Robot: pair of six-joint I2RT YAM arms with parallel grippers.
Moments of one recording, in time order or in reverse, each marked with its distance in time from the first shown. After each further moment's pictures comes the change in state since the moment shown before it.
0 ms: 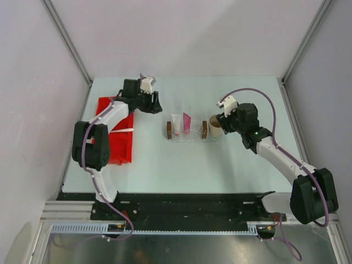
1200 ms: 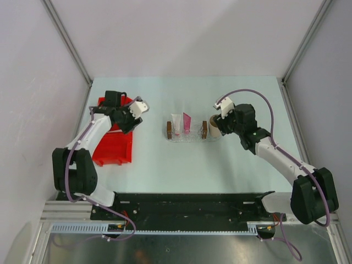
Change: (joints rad) left arm 0.136 -0.361 -0.223 -0.383 -0.169 0.869; right arm 0.034 -0.002 0.000 -0.001 -0.041 -0.004
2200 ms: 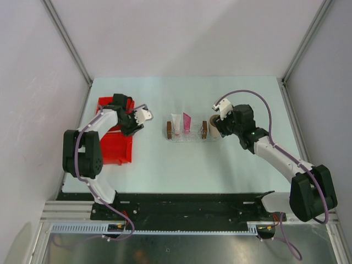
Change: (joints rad) left arm 0.000 0.216 0.026 -0.021 -0.024 0.200; right arm 0.006 0.026 0.000 -0.021 0.000 -0.004
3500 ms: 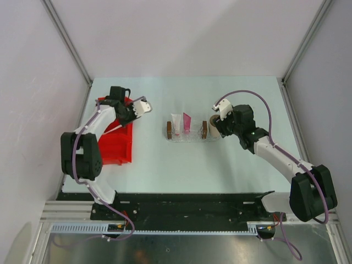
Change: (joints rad) left arm 0.000 -0.013 0.093 -0.008 -0.027 -0.003; right arm 0.000 0.000 0.000 -0.011 -0.001 0.000
